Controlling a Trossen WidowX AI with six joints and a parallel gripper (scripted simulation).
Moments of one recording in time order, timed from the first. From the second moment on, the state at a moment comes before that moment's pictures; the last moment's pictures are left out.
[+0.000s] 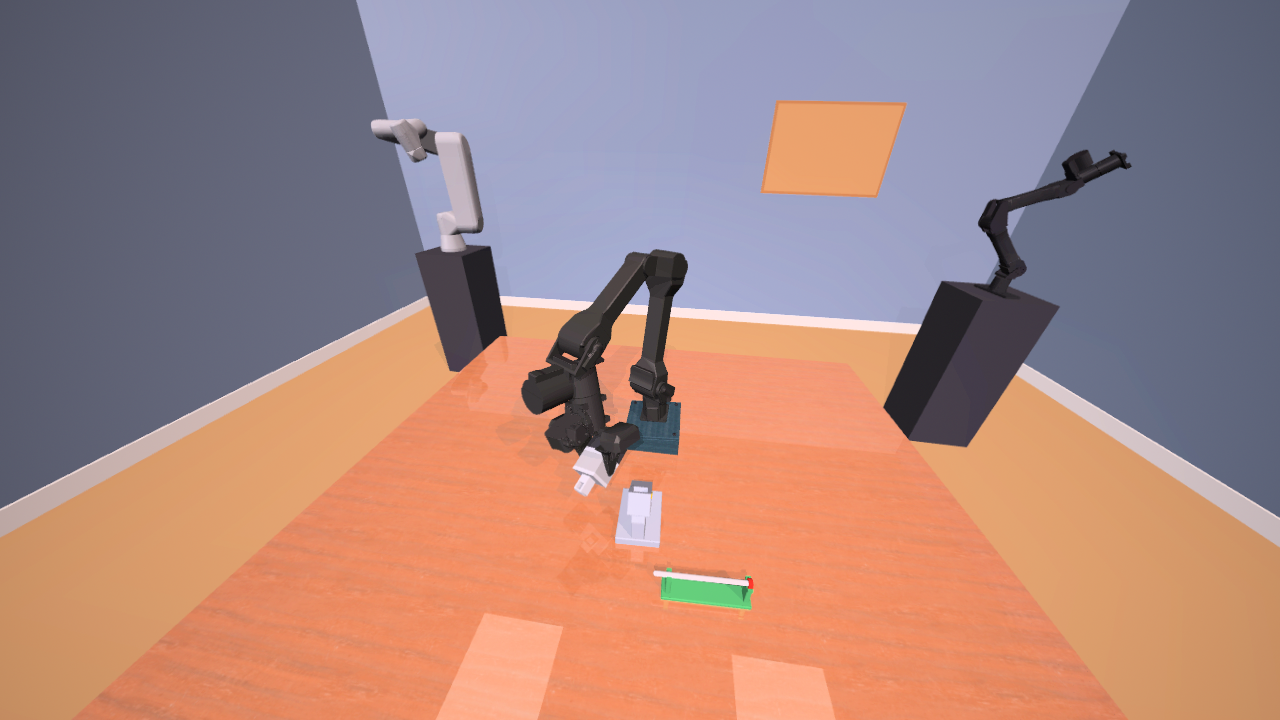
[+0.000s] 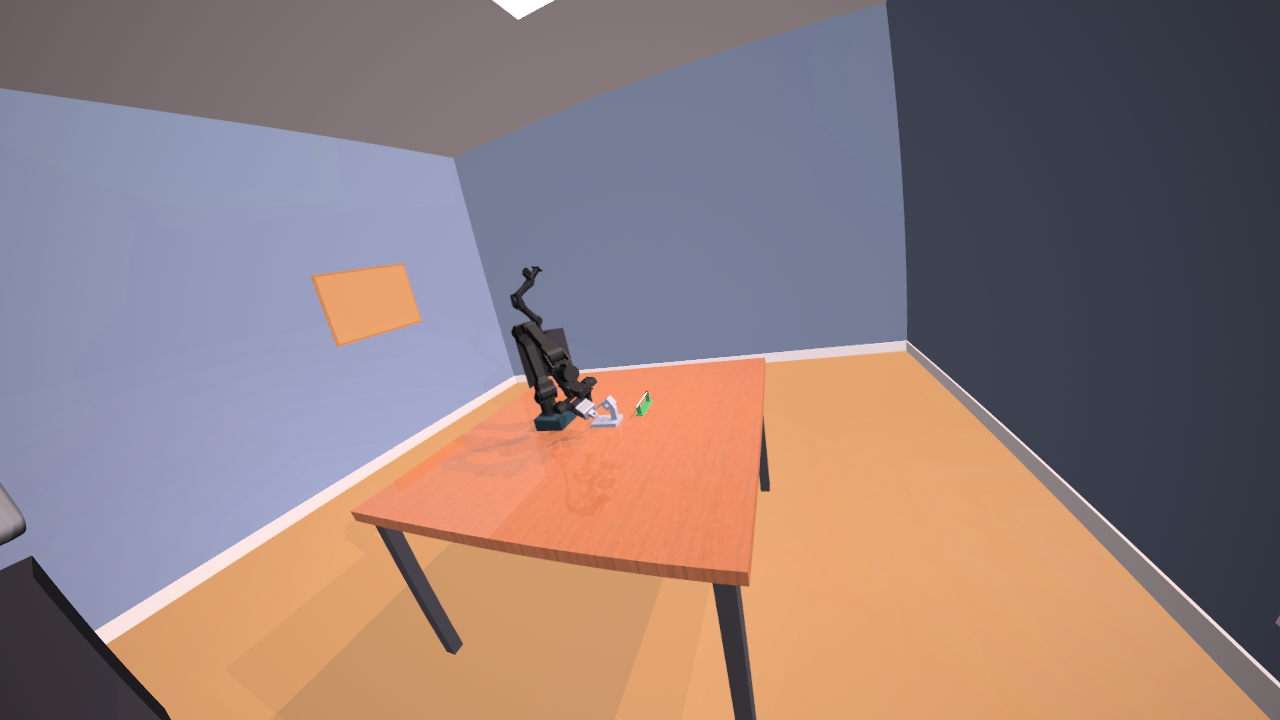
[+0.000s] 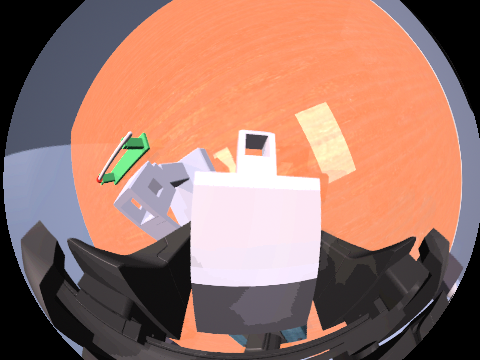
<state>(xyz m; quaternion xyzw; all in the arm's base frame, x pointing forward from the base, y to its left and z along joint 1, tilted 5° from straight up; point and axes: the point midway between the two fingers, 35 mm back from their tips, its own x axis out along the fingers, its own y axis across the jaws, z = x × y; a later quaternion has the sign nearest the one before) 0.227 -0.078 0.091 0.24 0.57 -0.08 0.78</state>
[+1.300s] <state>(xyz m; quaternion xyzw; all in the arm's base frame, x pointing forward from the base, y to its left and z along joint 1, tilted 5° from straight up) 0.200 -0.005 0.136 0.61 0.63 0.02 0.49</state>
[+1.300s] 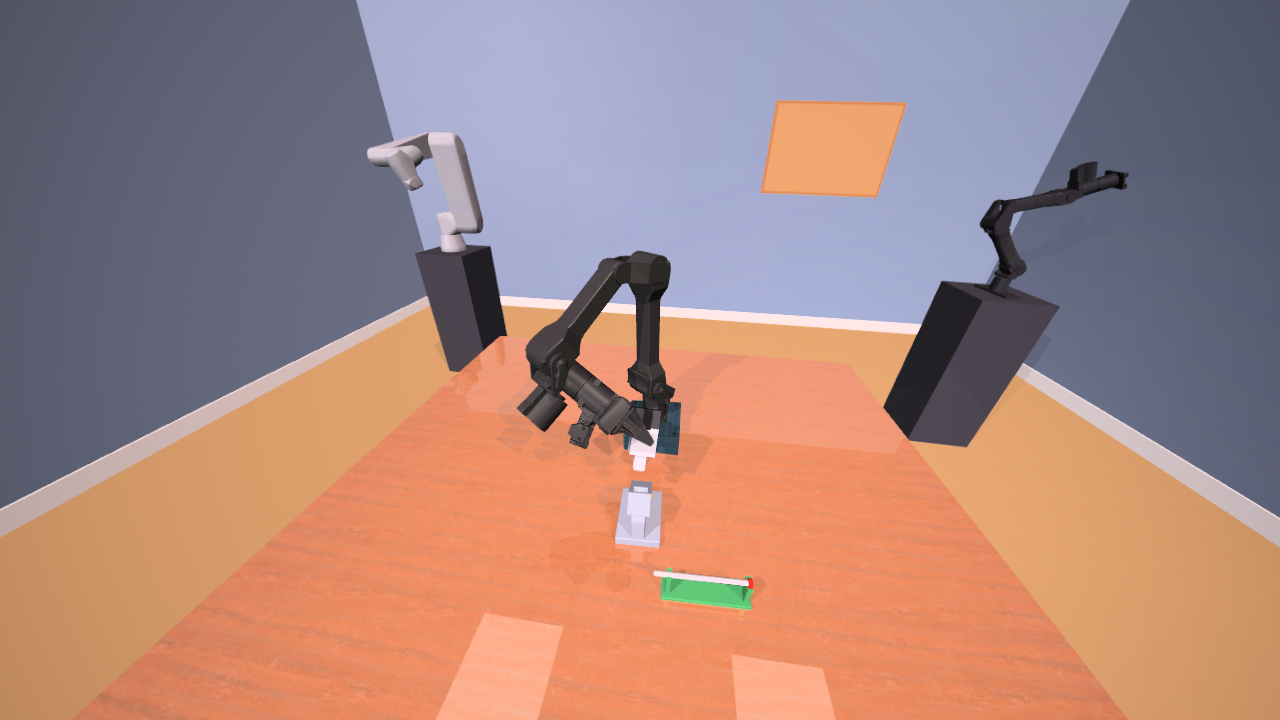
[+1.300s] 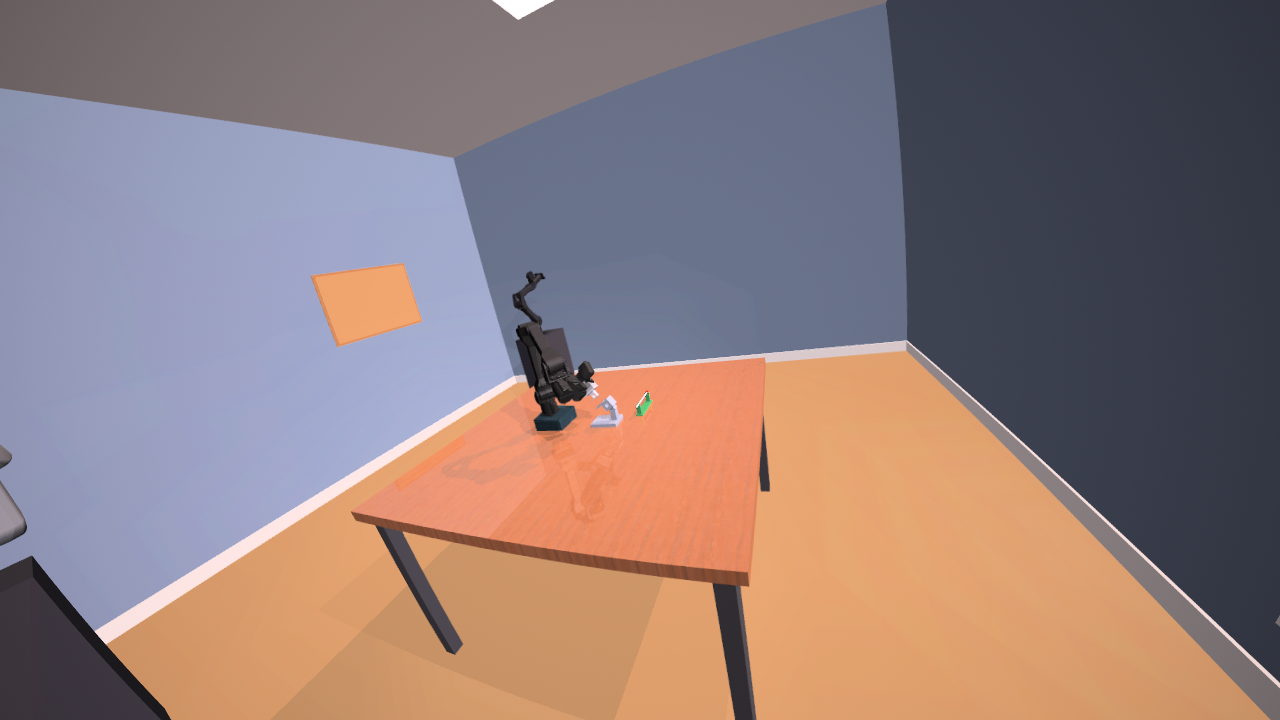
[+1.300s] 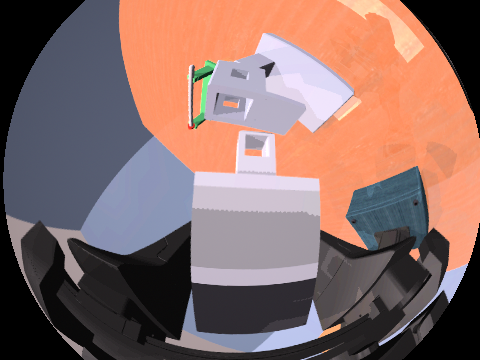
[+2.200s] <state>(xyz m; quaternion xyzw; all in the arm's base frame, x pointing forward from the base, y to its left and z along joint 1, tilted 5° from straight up) 0.222 -0.003 0.136 0.66 0.62 0.03 0.42</state>
